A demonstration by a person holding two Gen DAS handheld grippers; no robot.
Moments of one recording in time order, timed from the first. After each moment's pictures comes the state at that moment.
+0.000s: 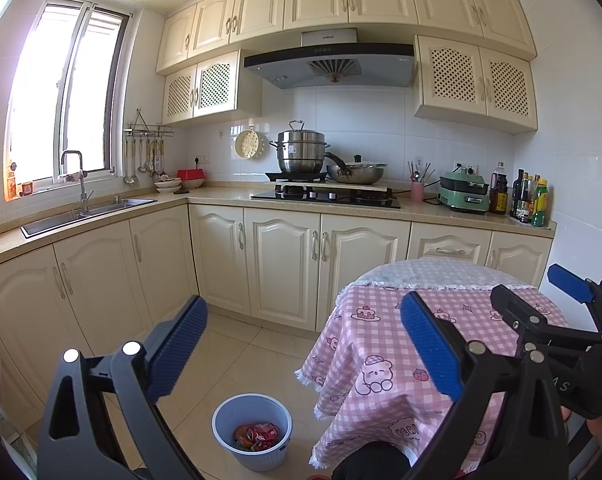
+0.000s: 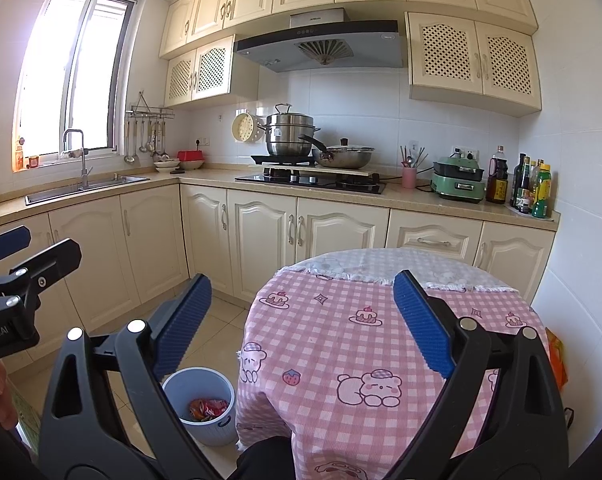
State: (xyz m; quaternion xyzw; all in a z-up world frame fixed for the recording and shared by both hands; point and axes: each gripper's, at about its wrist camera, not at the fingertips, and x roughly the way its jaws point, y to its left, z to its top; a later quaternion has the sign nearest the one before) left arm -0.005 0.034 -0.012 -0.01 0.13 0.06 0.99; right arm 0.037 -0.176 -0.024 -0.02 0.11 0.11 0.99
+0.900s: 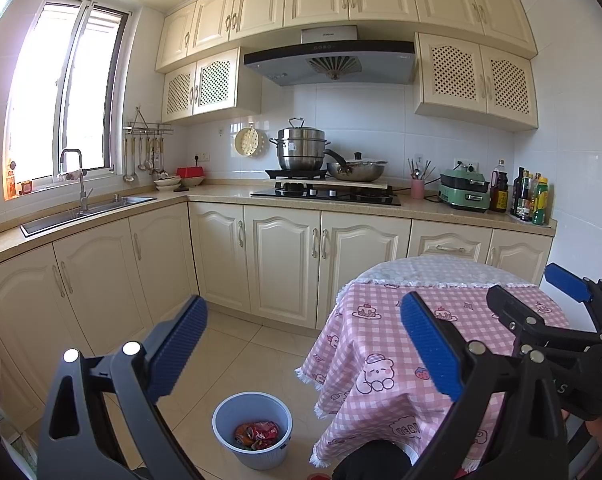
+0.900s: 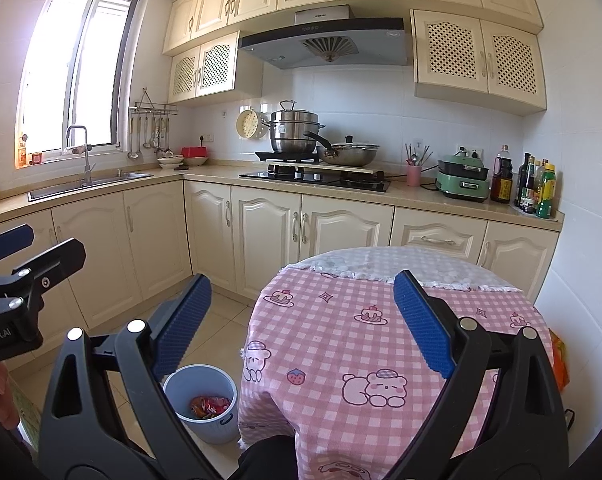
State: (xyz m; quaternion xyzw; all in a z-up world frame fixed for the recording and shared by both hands) left arm -0.004 0.034 -0.016 -0.01 0.13 0.06 0.99; right arm 0.046 -0.173 -0.027 -0.02 0.12 0.12 0.99
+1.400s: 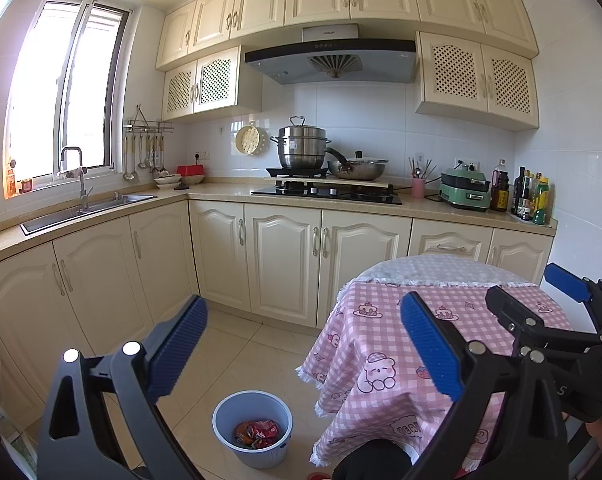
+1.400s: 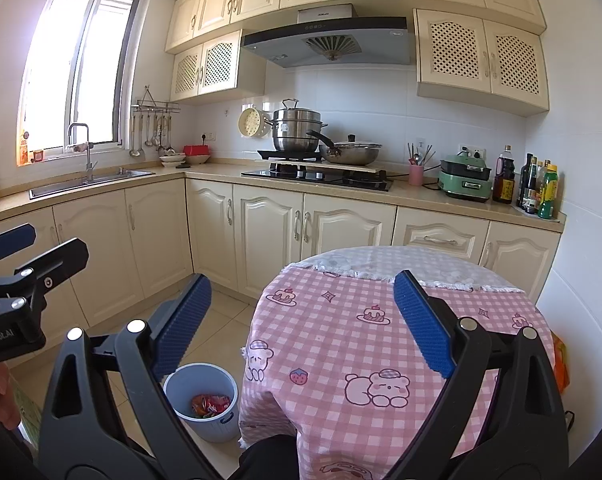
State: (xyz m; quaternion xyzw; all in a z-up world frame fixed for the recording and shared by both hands) left arm -0.001 0.035 -0.016 -0.01 0.14 0.06 0.99; right arm 0.048 -0.172 -0.027 -0.03 0.12 0.12 0.98
